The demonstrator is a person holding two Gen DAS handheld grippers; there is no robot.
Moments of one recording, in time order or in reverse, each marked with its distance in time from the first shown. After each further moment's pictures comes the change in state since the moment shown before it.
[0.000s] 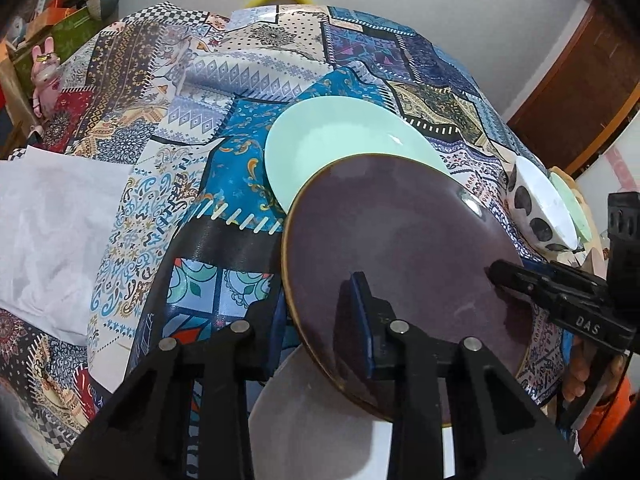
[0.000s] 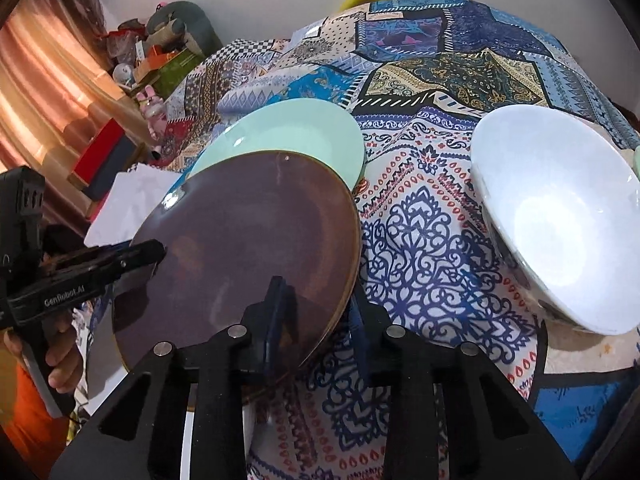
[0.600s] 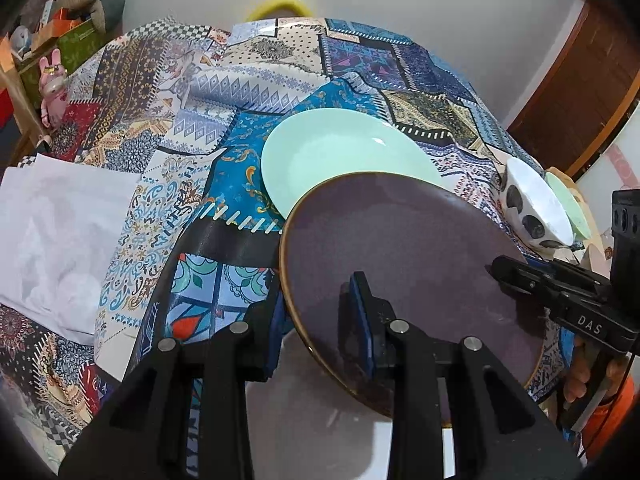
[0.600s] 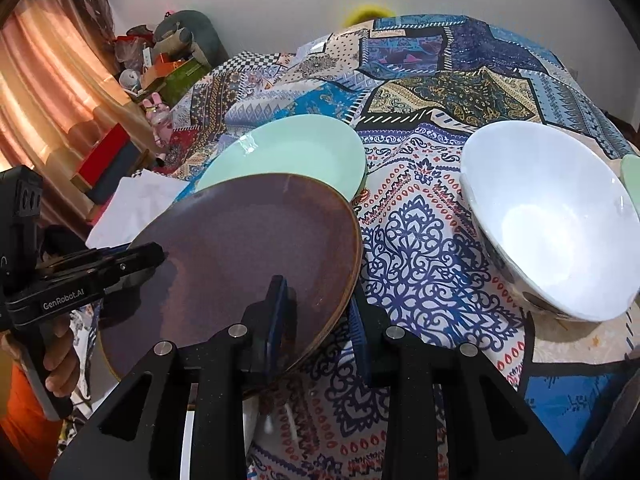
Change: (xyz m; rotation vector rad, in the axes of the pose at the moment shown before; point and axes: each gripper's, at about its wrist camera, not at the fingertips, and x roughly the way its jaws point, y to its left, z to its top) left arm -0.018 -0.013 -0.010 0.019 -0.051 0.030; right arm -0.015 0.004 -0.006 -0.029 -0.058 -0.009
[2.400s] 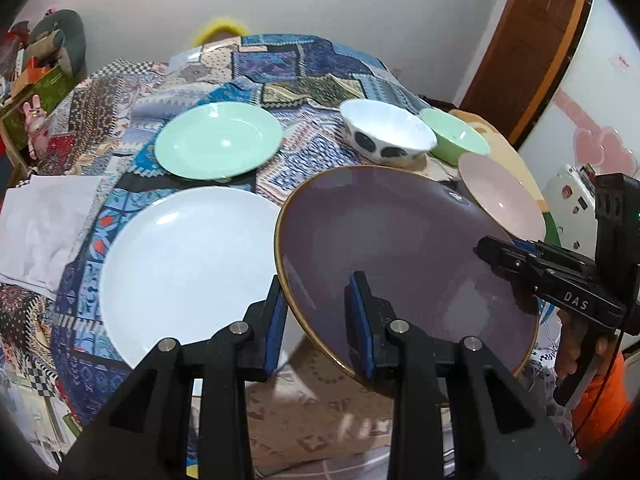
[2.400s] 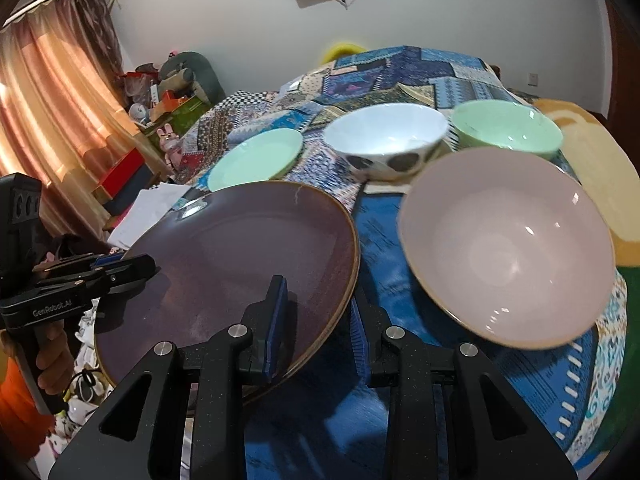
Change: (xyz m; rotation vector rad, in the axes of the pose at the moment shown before) left arm -0.092 -0.152 -0.108 0.148 -0.028 -0.062; right arm -0.134 -0.049 -0.114 0.052 -0.142 -0.020
